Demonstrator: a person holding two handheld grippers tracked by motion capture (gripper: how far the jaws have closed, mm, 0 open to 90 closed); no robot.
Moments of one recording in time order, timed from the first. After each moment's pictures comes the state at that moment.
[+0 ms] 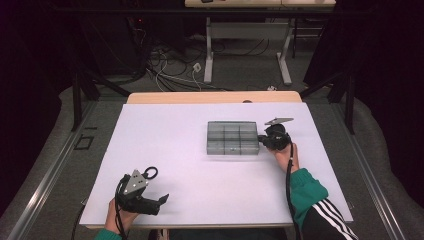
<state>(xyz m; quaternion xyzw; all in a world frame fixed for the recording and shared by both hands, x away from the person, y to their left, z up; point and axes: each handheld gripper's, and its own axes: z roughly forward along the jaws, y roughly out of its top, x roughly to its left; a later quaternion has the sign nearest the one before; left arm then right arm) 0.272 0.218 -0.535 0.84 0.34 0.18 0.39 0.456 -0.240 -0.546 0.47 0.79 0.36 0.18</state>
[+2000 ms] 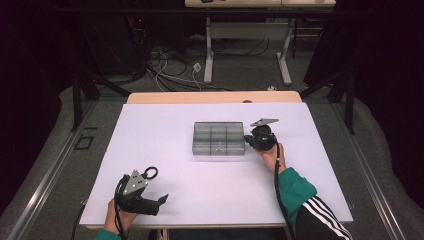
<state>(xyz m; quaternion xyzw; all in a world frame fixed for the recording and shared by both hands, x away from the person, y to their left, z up) 0.272 0.219 -0.536 0.84 0.34 0.18 0.39 0.457 -0.197 -0.550 0.44 0.79 0.38 0.18</state>
